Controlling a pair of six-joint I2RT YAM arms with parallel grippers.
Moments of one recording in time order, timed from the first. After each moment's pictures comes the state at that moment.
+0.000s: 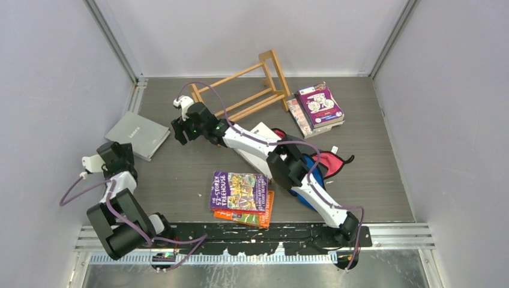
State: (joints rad) left arm 0.58 1.19 0.48 0.13 -0.15 -1.15; right arm 0.96 2.54 2.27 -0.16 -0.08 0.16
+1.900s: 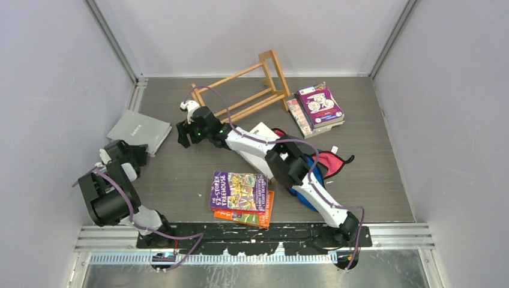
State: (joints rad) left arm 0.54 1.51 0.50 0.35 0.14 -1.12; right arm 0.94 2.53 2.13 -0.03 -0.13 0.26
